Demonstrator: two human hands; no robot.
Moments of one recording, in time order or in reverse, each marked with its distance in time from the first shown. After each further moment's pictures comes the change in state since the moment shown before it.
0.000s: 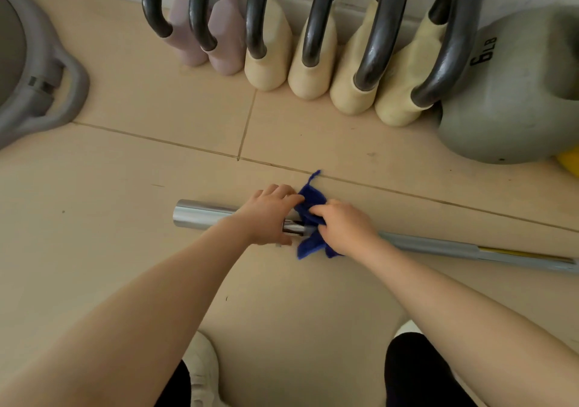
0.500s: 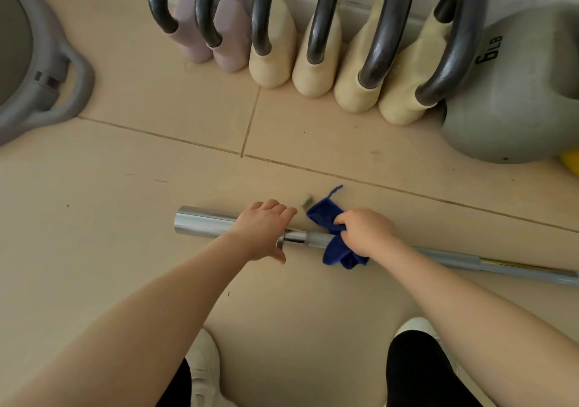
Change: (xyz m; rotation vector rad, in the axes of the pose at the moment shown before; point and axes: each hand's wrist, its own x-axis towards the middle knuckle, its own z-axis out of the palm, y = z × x) left_hand -0.016 -0.003 0.027 0.171 -0.006 -0.009; right_hand -0.009 0.012 -0.012 -0.151 -0.232 0.199
